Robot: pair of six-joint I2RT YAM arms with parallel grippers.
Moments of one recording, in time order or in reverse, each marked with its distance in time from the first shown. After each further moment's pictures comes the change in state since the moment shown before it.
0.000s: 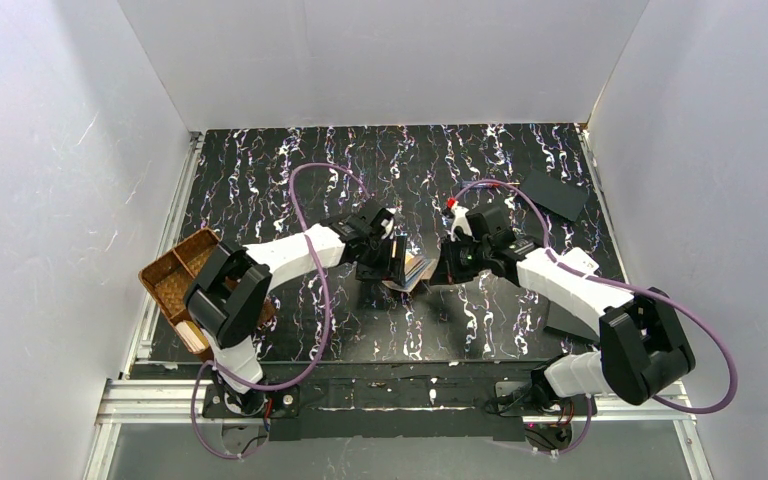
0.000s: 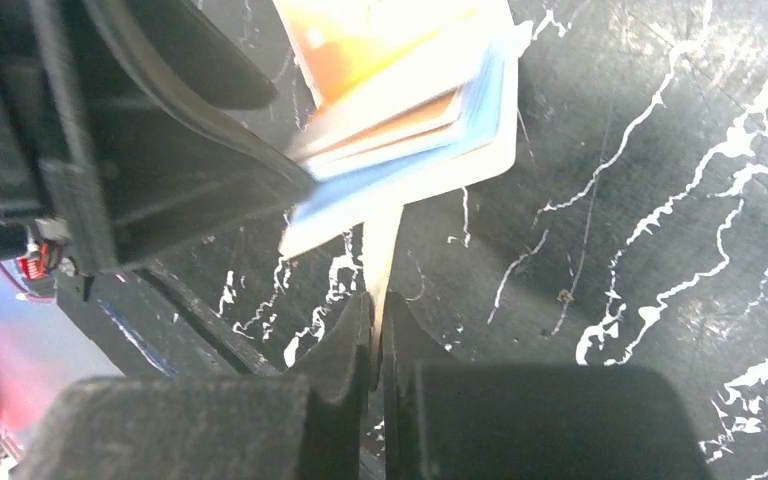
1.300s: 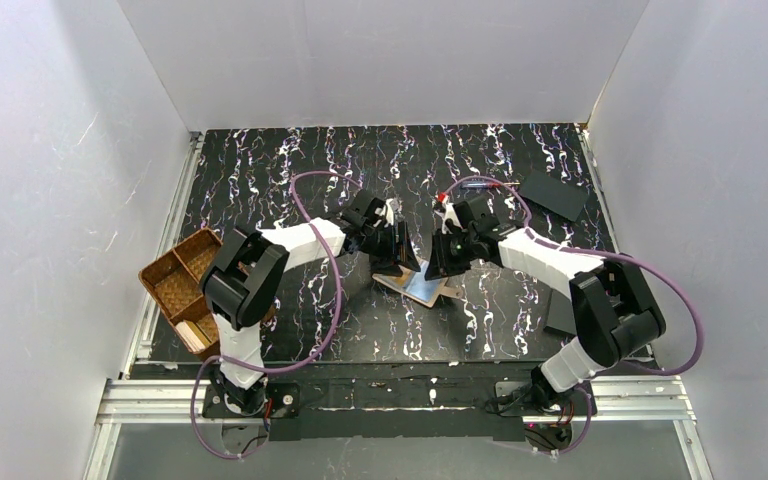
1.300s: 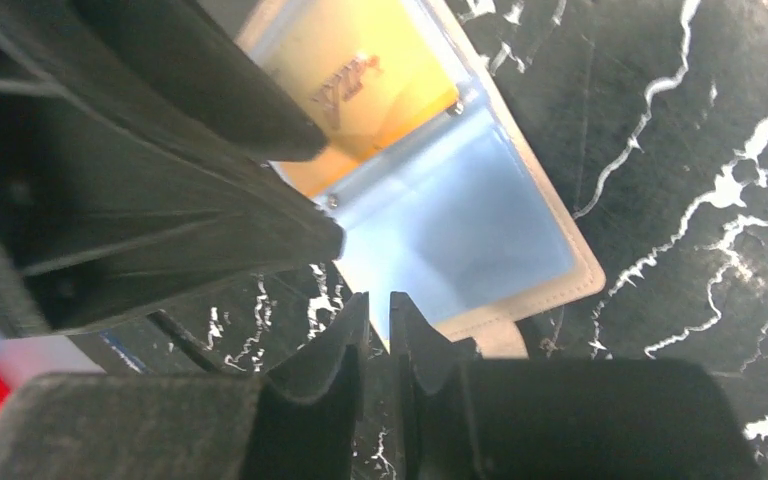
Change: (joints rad) left arm 0.097 0.119 -0.003 0.269 0.307 -0.163; right arm -0.011 0.184 0.128 -0.045 0.004 0.017
